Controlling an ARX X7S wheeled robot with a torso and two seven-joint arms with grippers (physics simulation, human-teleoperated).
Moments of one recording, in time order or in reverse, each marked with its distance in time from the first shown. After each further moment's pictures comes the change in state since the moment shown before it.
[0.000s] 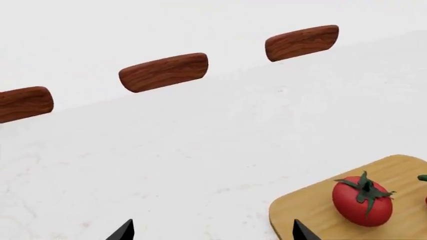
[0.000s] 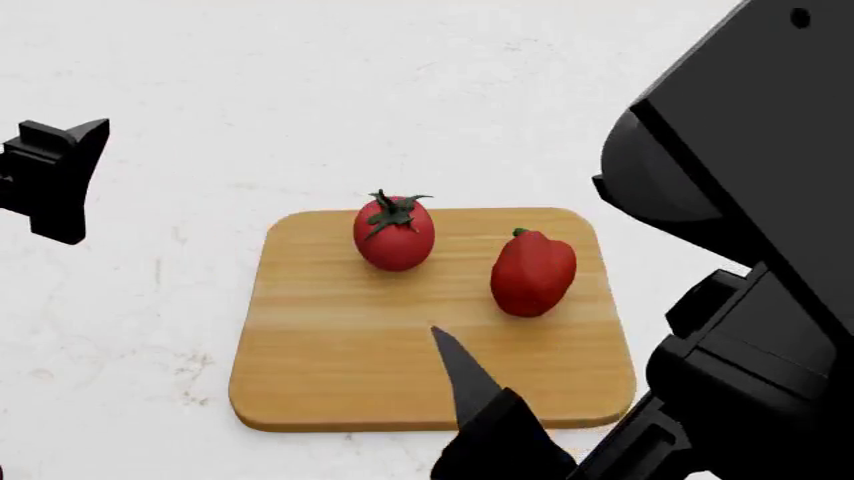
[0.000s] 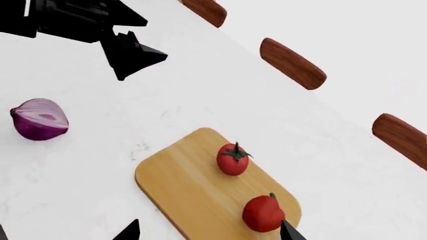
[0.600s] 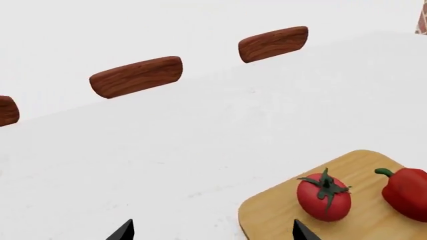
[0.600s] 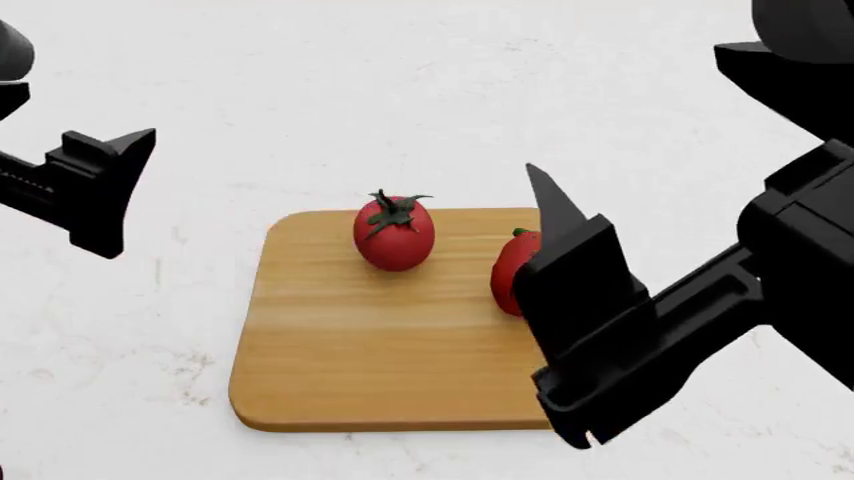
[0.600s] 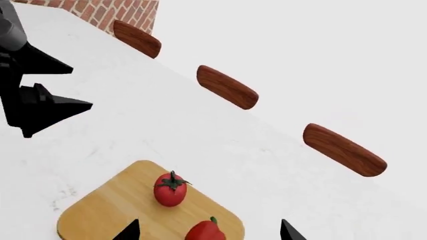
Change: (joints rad) left arm -0.009 0.039 0.005 0.028 -0.019 -0.001 0.014; right arm -0.093 0.025 0.108 -0.006 -0.213 -0.058 0.021
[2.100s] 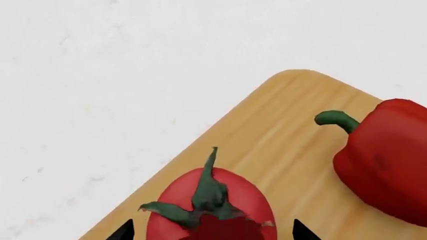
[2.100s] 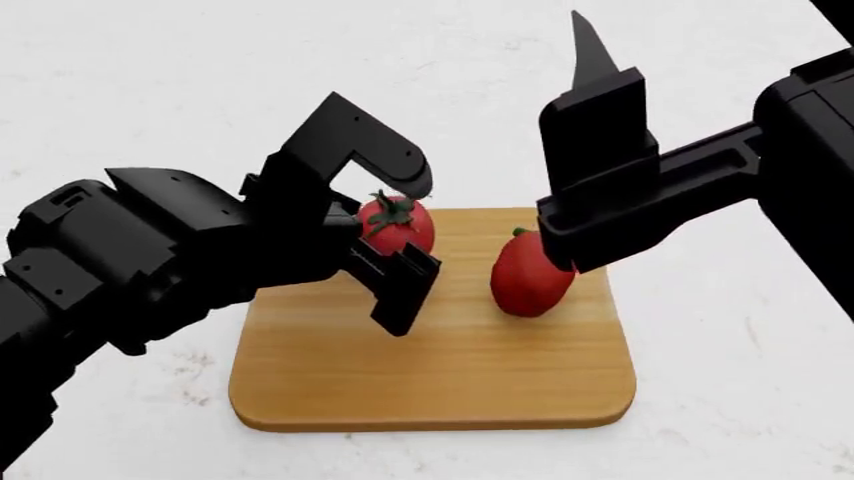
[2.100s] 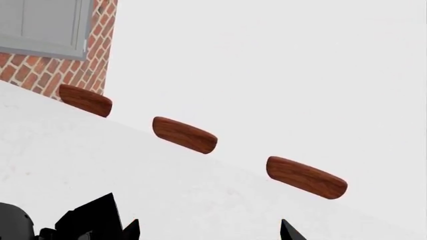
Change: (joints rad) left arm 0.126 0.927 0.277 -1.208 0.385 0.112 0.698; right arm -0.274 -0.043 0.160 -0.077 -0.353 -0.218 -0.022
